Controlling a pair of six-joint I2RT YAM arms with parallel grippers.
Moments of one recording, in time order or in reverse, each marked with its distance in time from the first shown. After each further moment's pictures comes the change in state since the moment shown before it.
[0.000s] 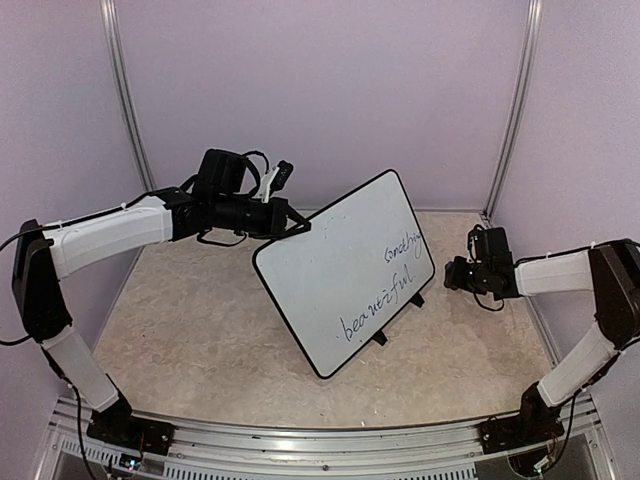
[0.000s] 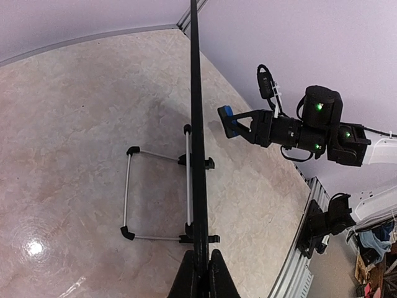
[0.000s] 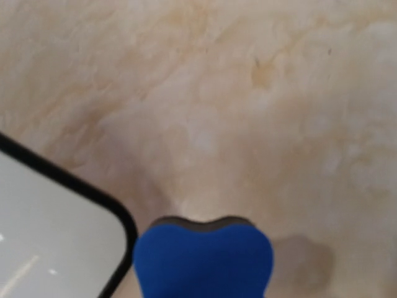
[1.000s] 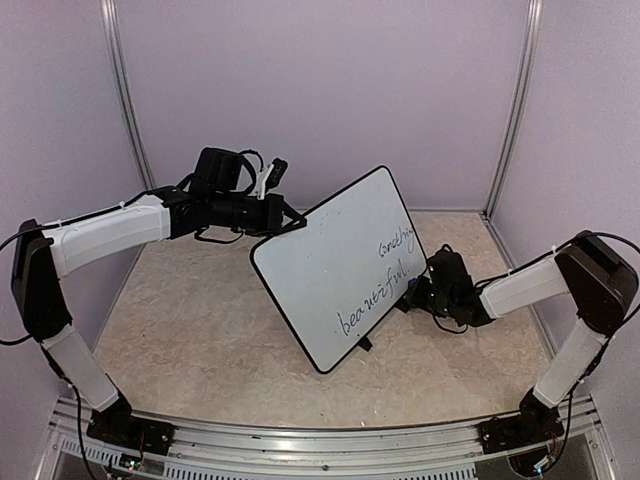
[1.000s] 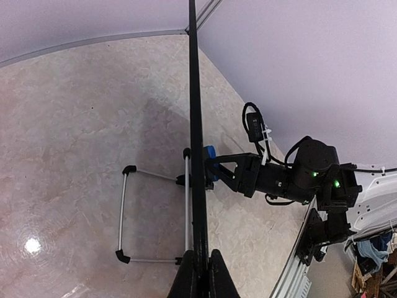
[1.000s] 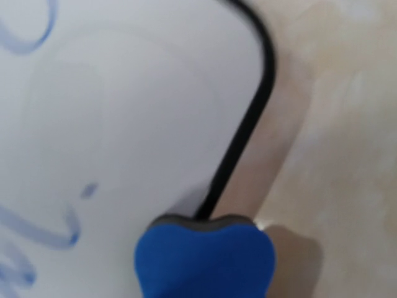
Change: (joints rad) left arm 0.019 0.001 0.000 0.011 0.002 -0.033; right arm 0.316 0.146 -0.050 0.216 0.171 0.325
